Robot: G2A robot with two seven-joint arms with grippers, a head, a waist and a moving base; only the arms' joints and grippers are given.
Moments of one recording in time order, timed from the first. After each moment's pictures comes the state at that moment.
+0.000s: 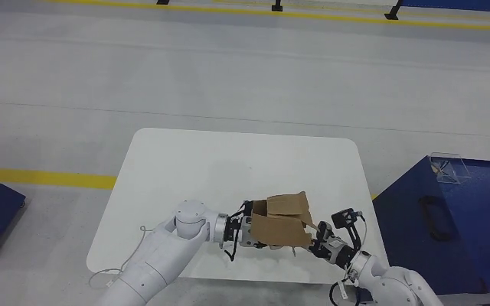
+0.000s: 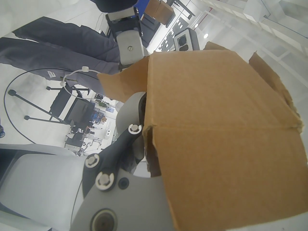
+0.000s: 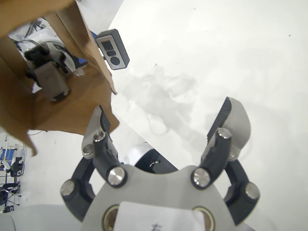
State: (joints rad) left arm 0.81 -1.36 -0.76 -1.09 -0.74 0.27 -1.19; right arm -1.75 -0.99 1.54 -1.95 -0.51 -0.28 0.51
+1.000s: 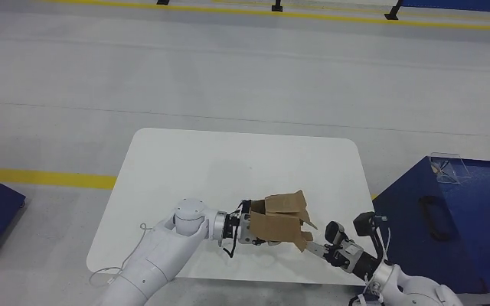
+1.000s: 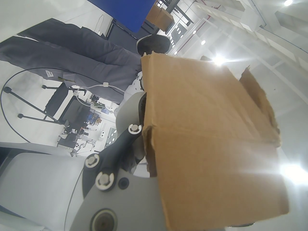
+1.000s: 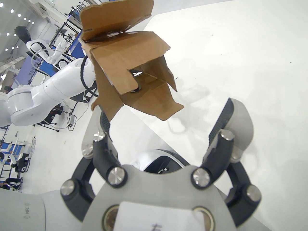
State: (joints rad) left arm 0.80 -1.37 -0.76 -1.04 -0.75 0.30 -1.19; right arm -1.89 -0.99 1.69 -2.10 -0.39 -0.37 0.54
